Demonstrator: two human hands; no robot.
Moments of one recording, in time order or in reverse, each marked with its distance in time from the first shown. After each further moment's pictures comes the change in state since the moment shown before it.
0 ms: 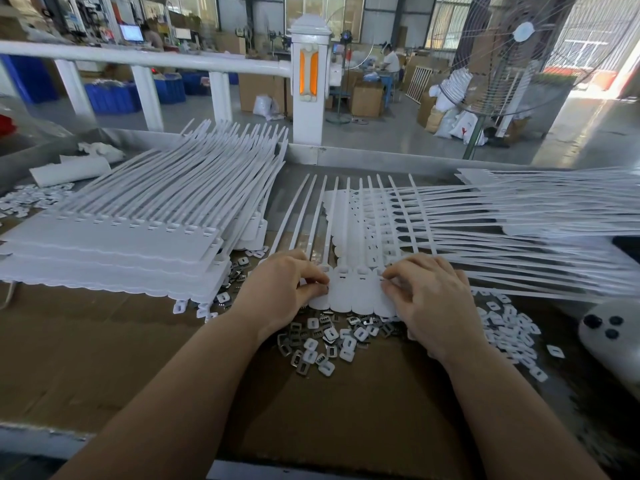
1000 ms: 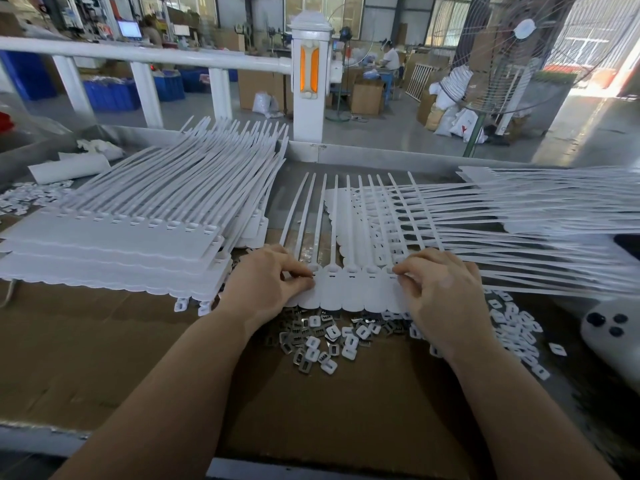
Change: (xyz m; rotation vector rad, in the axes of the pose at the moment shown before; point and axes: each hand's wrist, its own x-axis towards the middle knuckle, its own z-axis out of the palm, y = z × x) left_hand -0.002 -0.014 -0.005 -0.033 0.088 -0.150; right_hand 0.000 -0.002 -0.006 -0.017 0.099 -0.006
